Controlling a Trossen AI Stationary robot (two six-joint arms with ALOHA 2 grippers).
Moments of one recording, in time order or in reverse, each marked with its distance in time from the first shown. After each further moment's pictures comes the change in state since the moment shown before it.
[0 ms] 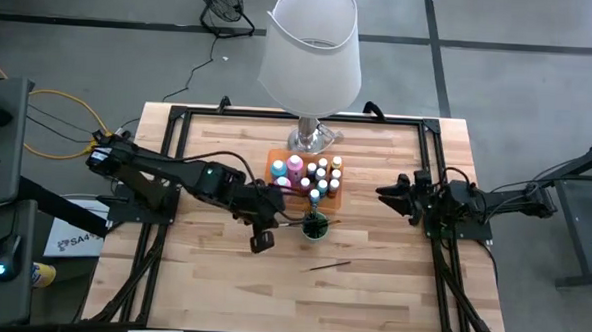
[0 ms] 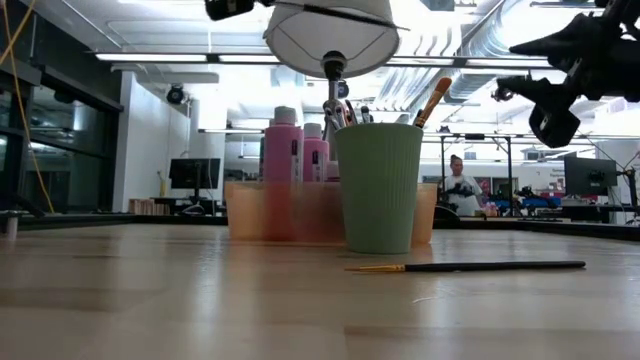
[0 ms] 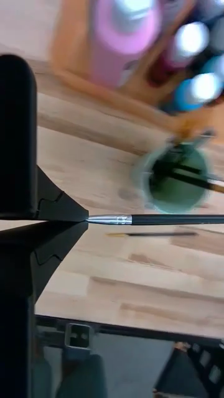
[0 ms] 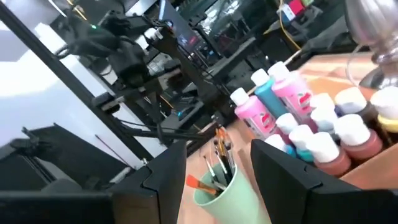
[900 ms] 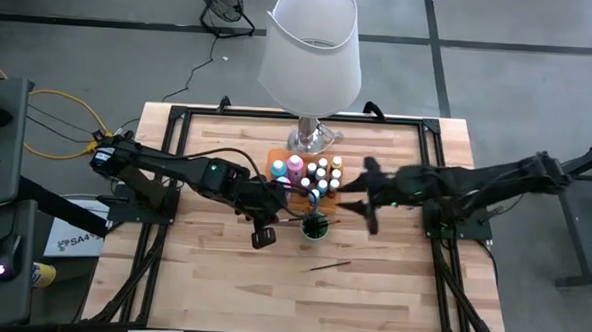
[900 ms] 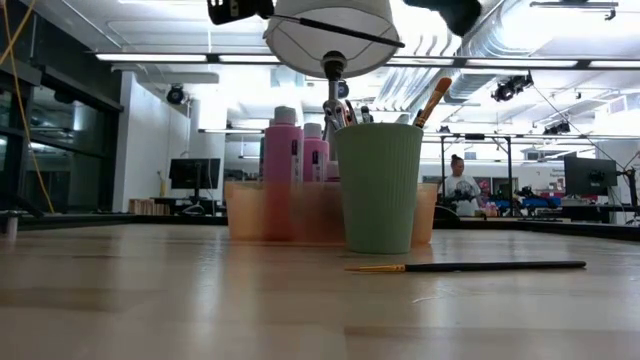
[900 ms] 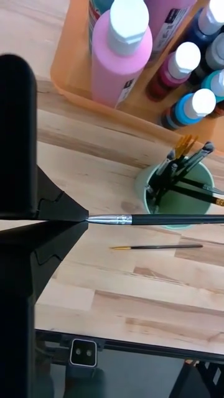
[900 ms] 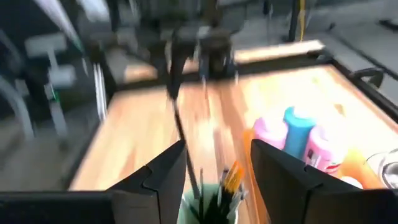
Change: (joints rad) left arm 0.037 0.027 0.049 -0.057 -0.004 0.055; right arm 0.047 0.943 0.823 -0.262 -0.051 -0.463
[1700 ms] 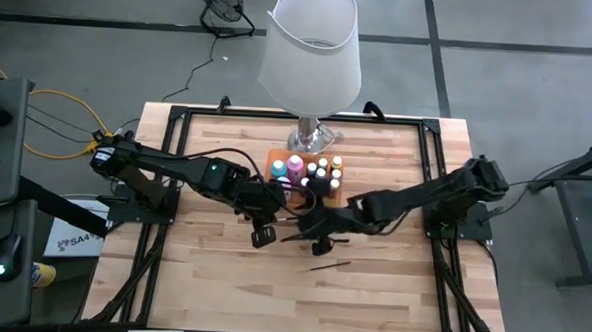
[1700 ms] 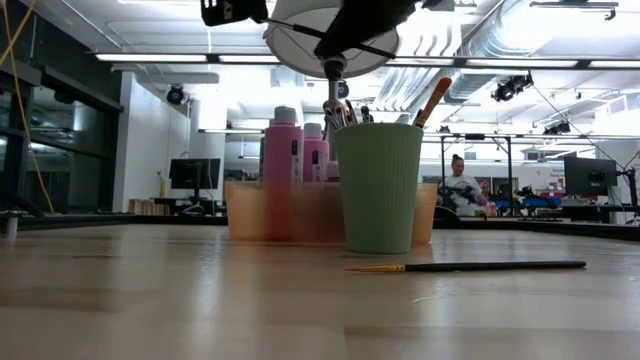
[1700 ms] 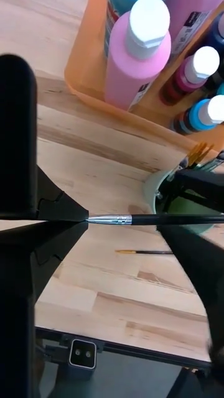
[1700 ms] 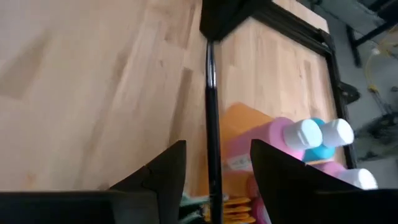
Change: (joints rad) left arm 0.000 0.000 0.000 -0.029 0.002 -0.049; right arm 0.121 0.669 0.537 -0.338 0.269 -0.403
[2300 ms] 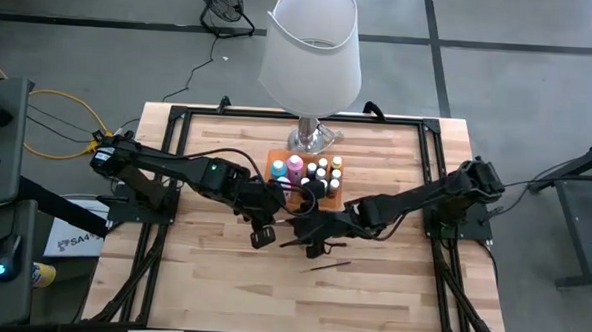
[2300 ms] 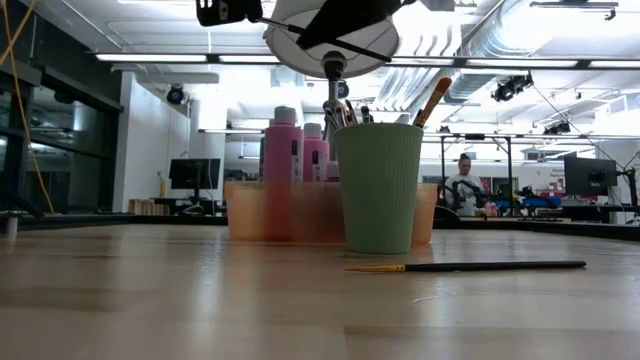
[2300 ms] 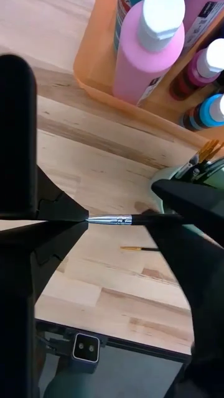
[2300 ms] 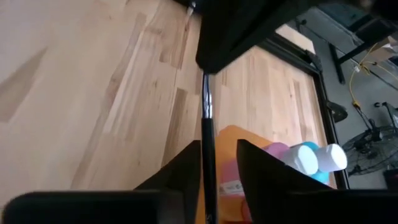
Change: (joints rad) left arm 0.000 0.000 0.000 -0.013 0.022 -0.030; right arm 0.022 0.040 0.002 0.108 0.050 -0.050
